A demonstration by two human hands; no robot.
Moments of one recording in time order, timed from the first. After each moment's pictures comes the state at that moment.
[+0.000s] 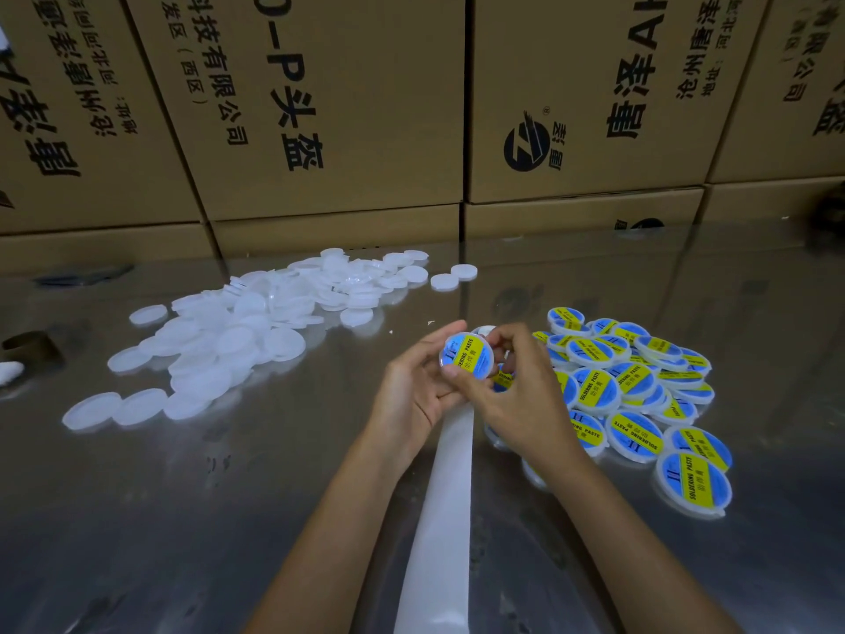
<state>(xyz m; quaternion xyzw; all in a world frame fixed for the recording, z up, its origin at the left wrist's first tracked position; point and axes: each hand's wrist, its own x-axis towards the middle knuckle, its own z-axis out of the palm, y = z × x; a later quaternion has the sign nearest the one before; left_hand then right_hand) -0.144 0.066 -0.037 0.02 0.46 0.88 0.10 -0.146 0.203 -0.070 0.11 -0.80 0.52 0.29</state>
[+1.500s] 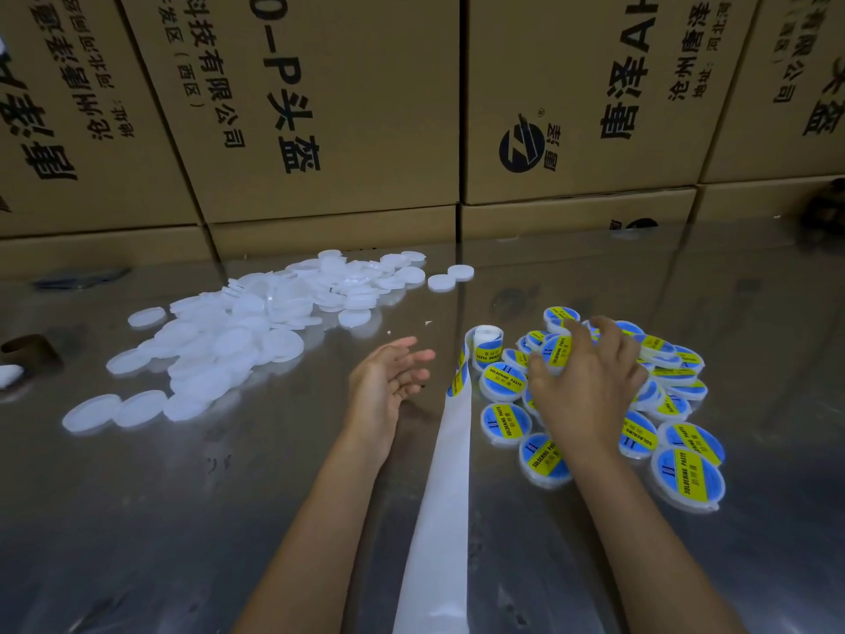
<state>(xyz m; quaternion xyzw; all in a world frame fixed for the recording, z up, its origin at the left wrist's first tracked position) -0.173 0.042 -0.069 -0.05 0.57 0.82 -0.03 -0.149 0.241 -0.066 -0.16 -0.89 0.23 0.36</state>
